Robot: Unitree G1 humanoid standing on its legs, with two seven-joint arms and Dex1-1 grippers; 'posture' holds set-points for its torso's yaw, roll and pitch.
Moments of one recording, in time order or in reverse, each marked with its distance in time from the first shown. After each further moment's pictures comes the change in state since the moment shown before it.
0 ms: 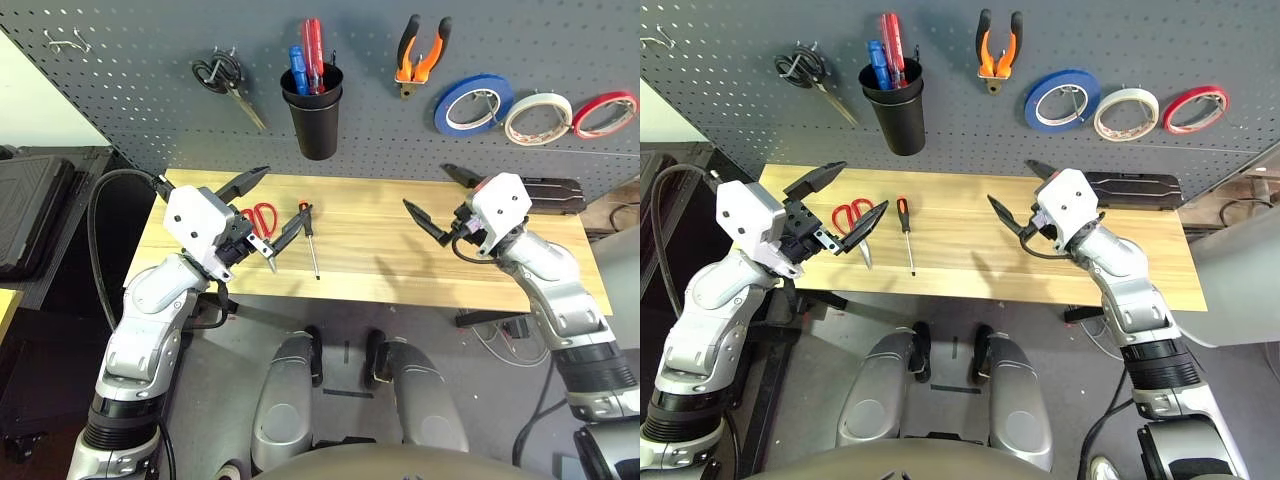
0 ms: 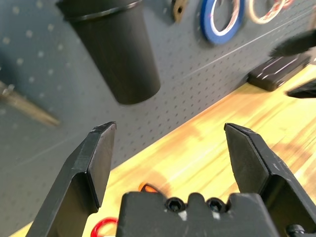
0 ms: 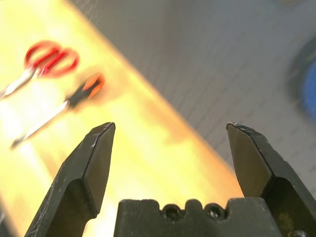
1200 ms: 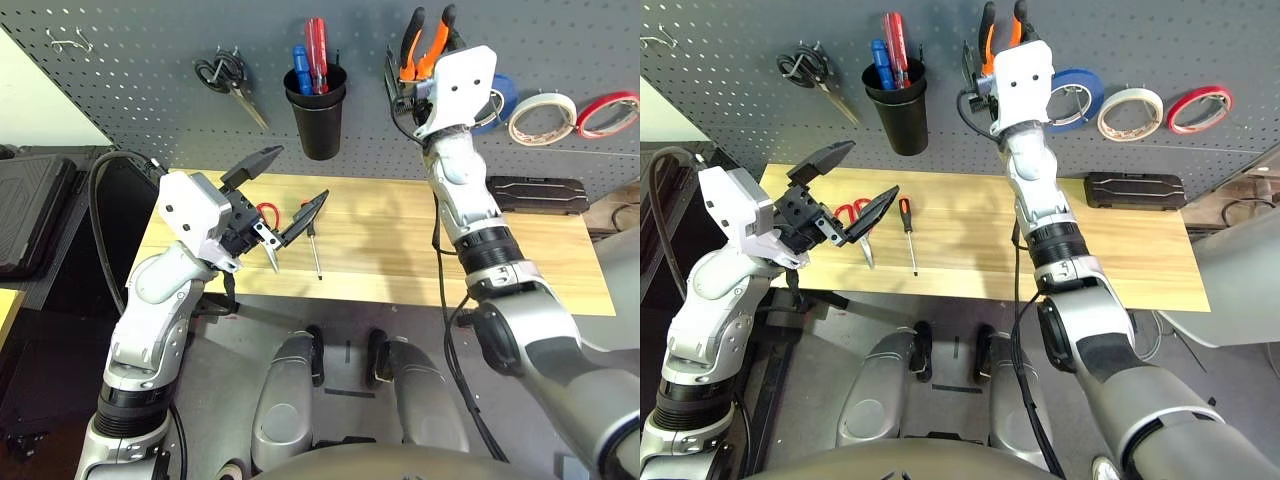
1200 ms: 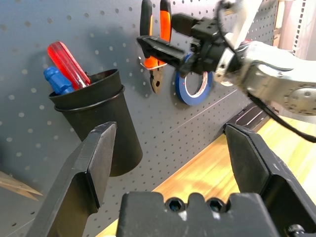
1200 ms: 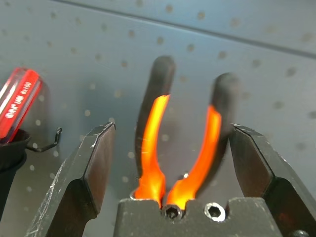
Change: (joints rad) left arm -0.094 -0.033 -0.008 -0.083 -0.122 -0.032 -0.057; right arm -0.615 0.370 -0.074 0.519 -0.192 -0.470 -0.620
